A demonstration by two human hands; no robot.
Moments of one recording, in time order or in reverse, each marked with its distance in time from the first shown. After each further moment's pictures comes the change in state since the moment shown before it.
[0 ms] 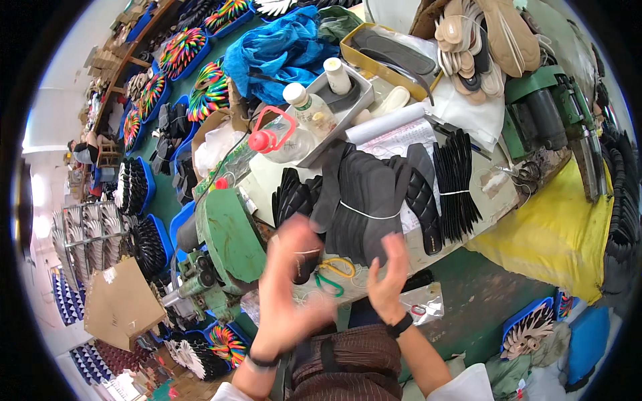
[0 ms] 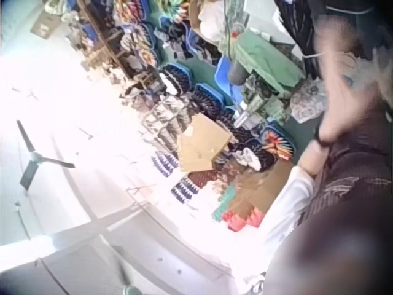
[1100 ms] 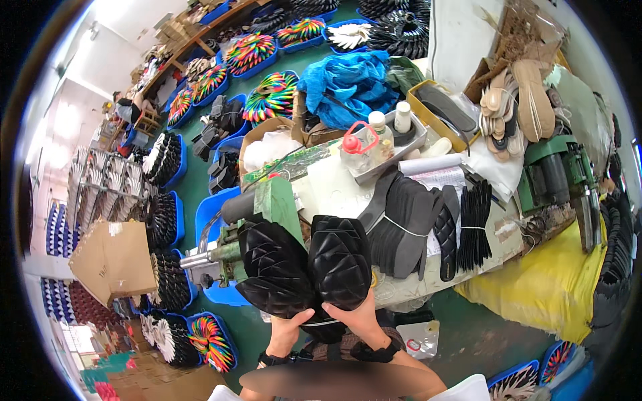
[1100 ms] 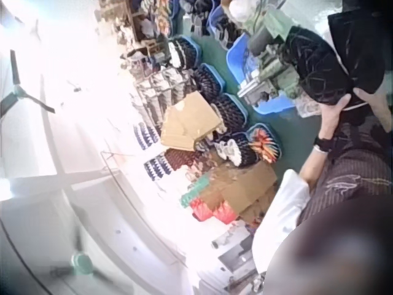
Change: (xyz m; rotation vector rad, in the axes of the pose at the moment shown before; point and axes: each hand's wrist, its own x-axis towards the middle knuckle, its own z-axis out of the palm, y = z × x) left_hand -0.180 -0.066 -0.025 -0.652 0.609 -0.280; right_hand -0.057 -0.136 -0.006 0.936 -0.654 0.359
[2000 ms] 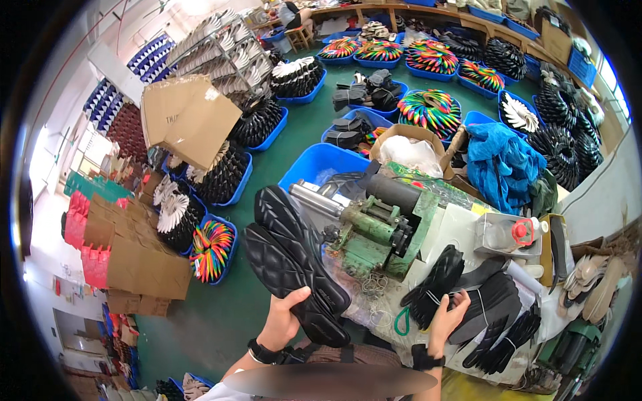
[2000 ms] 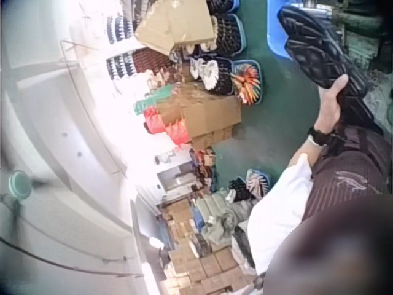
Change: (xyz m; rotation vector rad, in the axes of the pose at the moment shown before) left_hand -0.077 0.075 -0.131 -0.586 0.482 0.272; right_hand 0.082 0.068 0.013 -0.889 0.270 -0.331
